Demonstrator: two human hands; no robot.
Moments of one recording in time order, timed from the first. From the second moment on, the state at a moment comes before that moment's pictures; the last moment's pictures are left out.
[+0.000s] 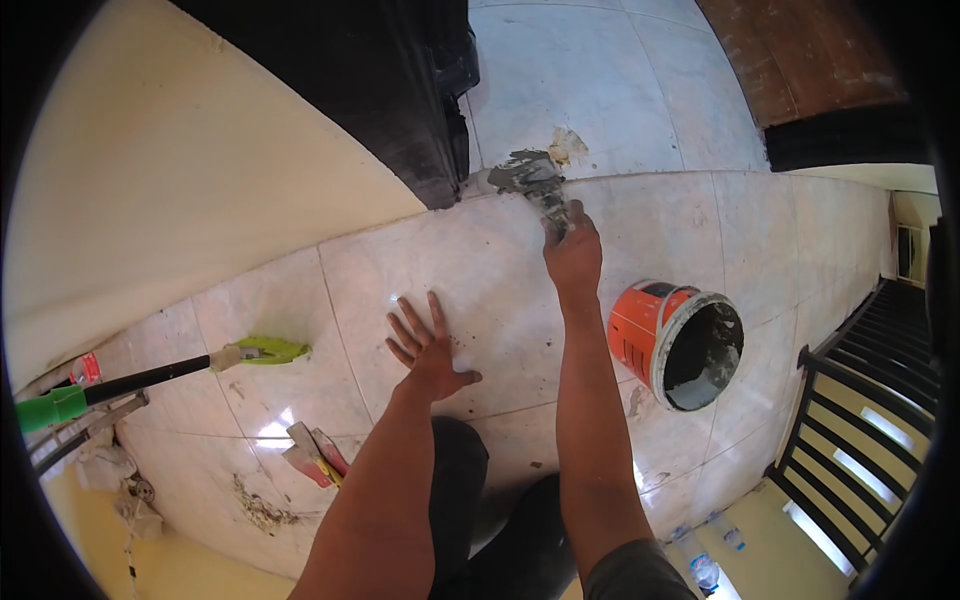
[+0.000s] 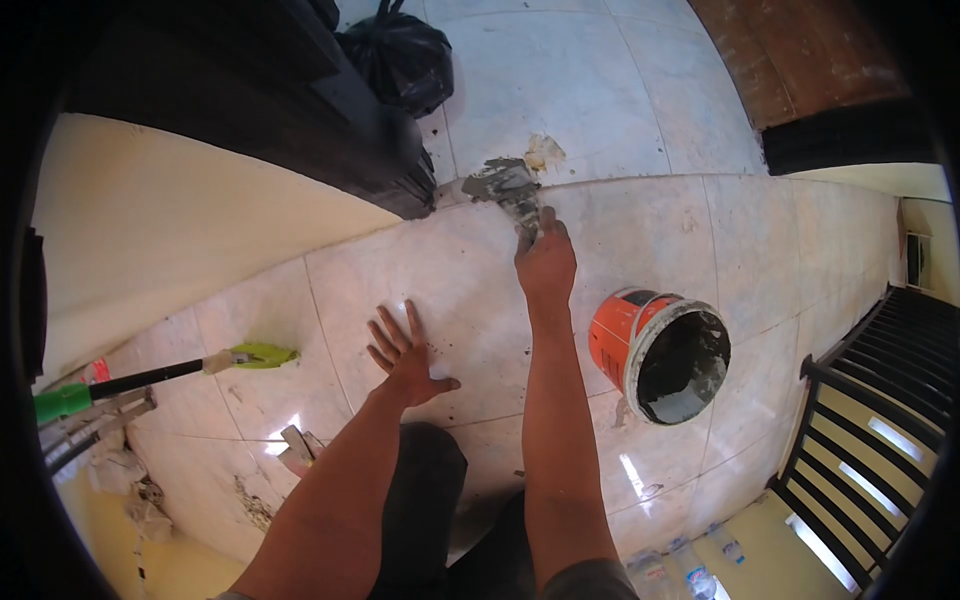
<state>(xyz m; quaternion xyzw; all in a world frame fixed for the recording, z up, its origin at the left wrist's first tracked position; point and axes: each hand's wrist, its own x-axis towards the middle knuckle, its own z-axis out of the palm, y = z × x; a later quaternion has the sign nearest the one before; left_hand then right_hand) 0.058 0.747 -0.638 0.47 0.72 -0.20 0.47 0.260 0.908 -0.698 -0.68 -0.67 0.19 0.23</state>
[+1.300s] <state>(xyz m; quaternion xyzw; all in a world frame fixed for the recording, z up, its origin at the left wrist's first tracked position) 0.058 0.746 -0.642 0.47 0.73 -0.19 0.46 0.214 0.877 -0.689 -0.70 -0.63 0.22 0.28</state>
